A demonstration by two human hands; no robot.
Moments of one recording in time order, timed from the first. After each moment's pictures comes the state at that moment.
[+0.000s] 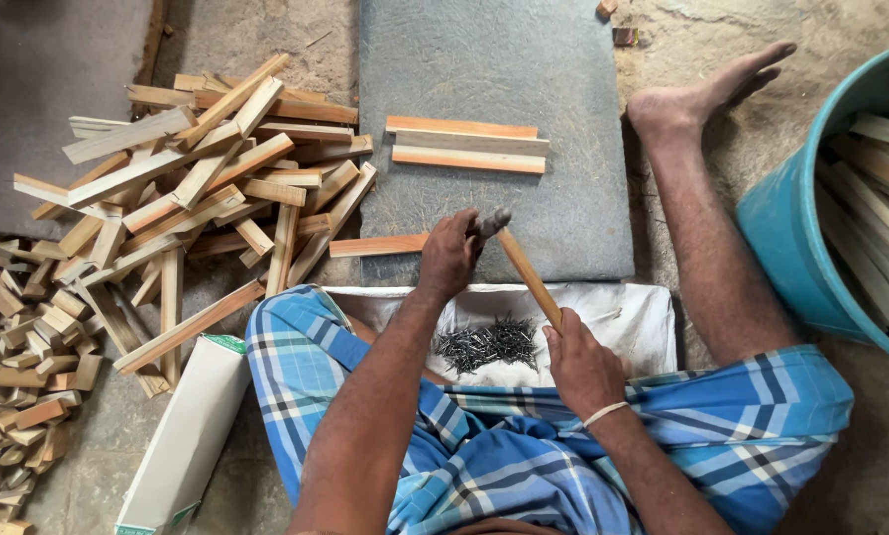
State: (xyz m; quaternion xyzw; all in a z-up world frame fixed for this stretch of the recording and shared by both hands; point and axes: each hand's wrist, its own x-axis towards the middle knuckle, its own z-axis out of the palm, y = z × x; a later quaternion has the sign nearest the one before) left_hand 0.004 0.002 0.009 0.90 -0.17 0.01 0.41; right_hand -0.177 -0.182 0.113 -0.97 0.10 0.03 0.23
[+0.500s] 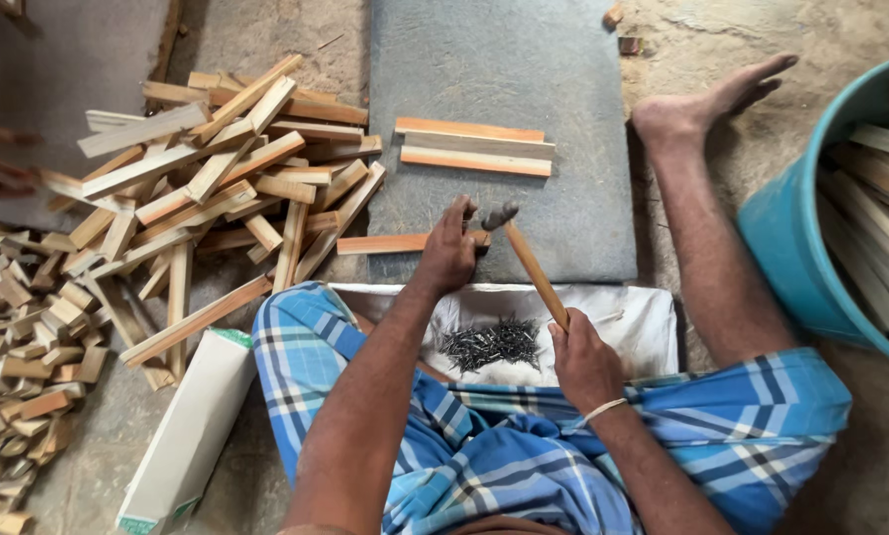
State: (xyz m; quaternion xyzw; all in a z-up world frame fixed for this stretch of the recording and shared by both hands) left_hand 0.009 0.019 0.015 0.85 -0.21 0.01 0.49; right_hand -0.183 -0.186 0.089 -0.95 0.14 0.07 0.27
